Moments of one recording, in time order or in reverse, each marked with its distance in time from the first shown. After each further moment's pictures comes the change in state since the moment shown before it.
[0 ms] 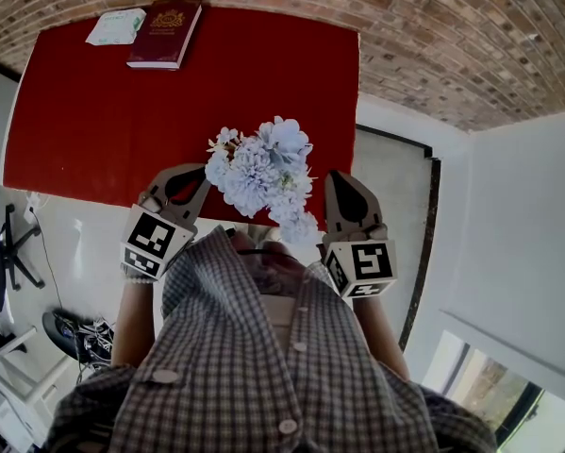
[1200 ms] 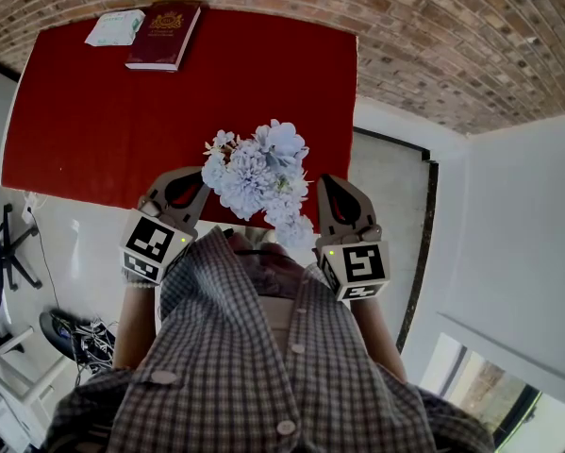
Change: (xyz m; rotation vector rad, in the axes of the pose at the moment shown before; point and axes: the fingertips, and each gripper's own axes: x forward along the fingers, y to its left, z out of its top) left arm 0.001 -0.005 0.007 -0.044 -0.034 0.008; right arm 0.003 0.006 -0.006 -0.069 0.041 0.033
